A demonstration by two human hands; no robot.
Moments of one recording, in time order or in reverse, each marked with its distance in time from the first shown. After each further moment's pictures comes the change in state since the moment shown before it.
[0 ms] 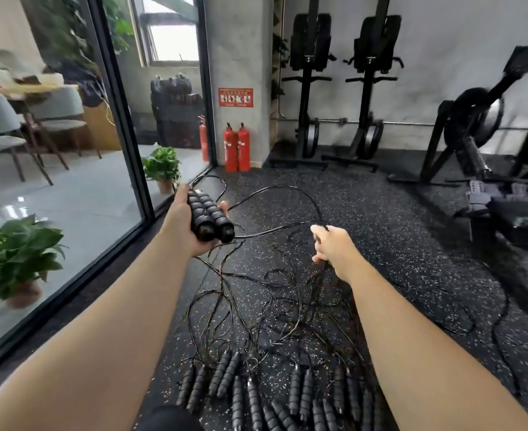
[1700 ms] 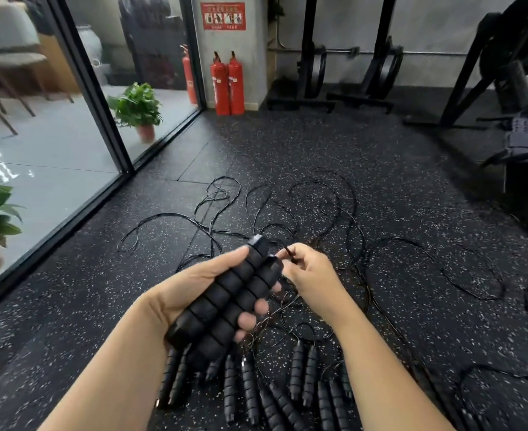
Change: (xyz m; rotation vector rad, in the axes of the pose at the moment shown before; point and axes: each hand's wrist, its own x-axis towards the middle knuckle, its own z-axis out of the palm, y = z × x) left_hand 0.075 -0.111 -0.108 0.484 -0.560 -0.810; right_hand 0.036 0.134 0.047 -0.135 -0.233 -0.159
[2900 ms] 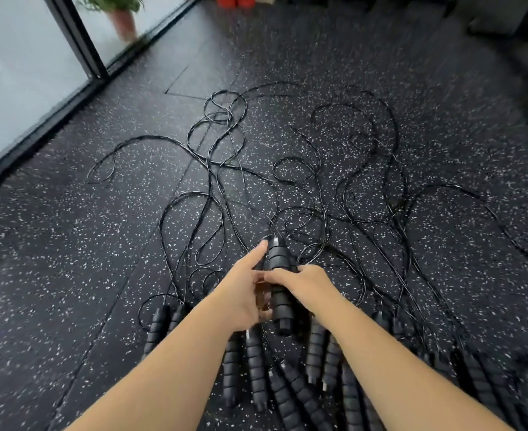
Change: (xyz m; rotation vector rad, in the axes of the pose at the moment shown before) left_hand 0.168 -0.092 -0.176 -0.313 0.719 -0.096; right_hand 0.082 0.188 0.086 -0.068 -0.074 0.696
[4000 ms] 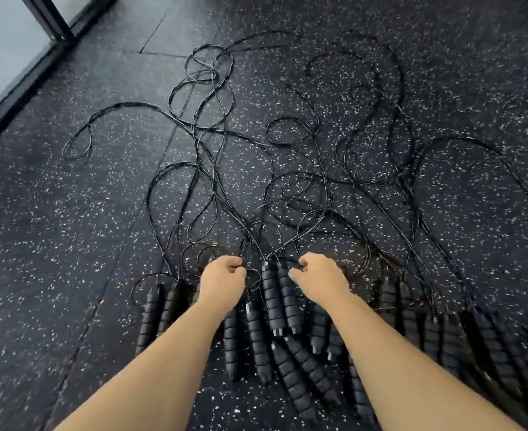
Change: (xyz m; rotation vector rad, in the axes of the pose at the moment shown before) left_hand 0.051 -0.040 -0.049 0.742 0.533 0.403; right_hand 0.048 0.074 0.001 -0.600 0.067 -0.029
